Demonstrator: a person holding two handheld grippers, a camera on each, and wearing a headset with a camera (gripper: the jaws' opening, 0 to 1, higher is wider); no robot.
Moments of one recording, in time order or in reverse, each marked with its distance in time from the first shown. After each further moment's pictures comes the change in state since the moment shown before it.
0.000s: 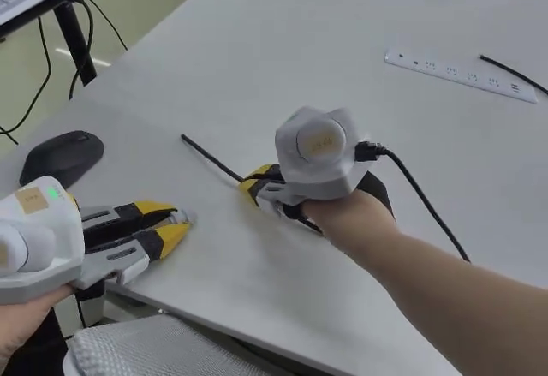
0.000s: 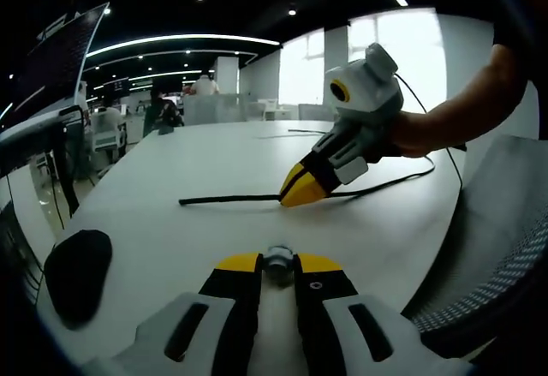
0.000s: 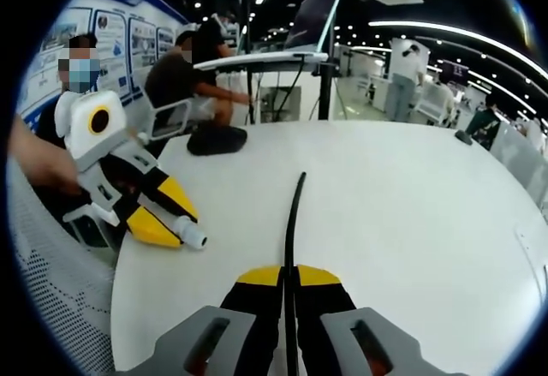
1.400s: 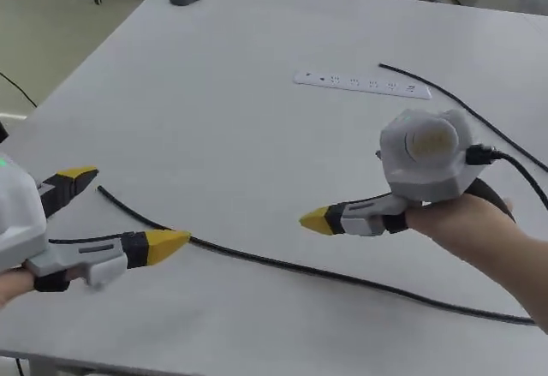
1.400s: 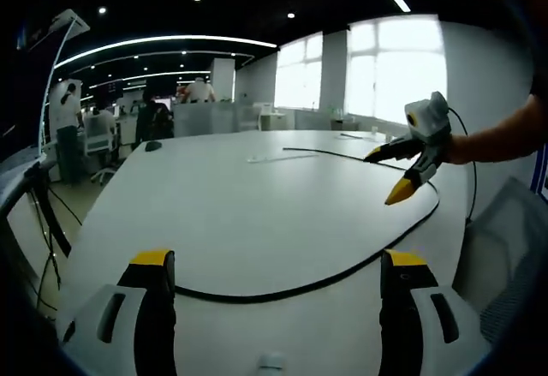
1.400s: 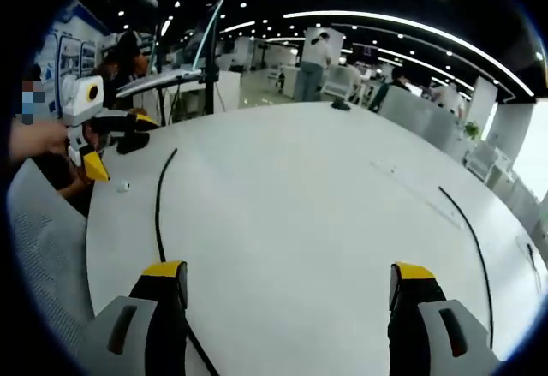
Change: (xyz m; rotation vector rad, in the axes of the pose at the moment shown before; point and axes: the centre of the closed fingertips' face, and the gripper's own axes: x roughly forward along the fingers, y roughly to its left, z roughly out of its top) left arm 0.059 -0.009 0.086 0.034 0.062 -0.033; right arm -0.227 -0.142 -0.093 0.262 -0.004 -0.490
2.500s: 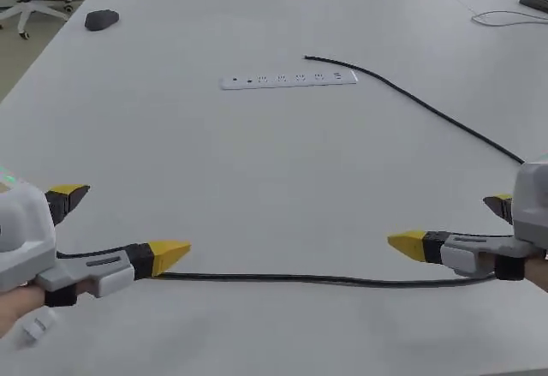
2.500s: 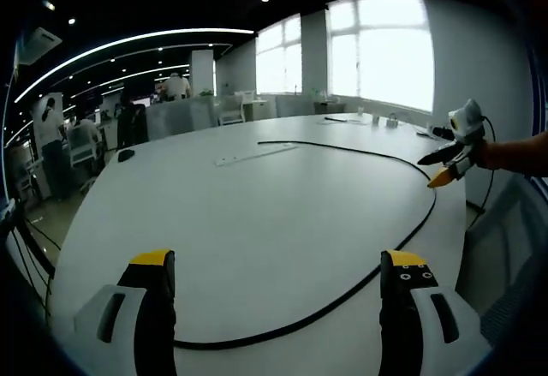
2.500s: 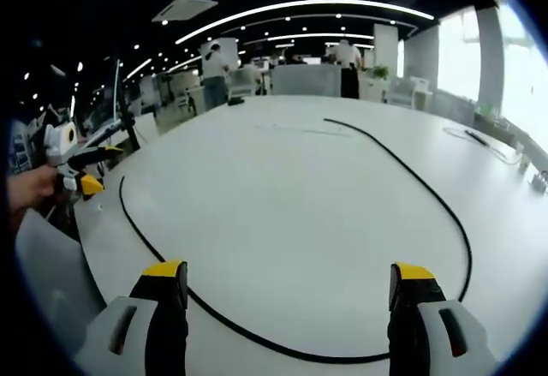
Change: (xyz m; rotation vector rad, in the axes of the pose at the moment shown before) left arm 0.047 -0.059 0.027 0.031 0.016 -0.054; right arm -0.118 -0.072 -0.115 0.383 0.014 -0.198
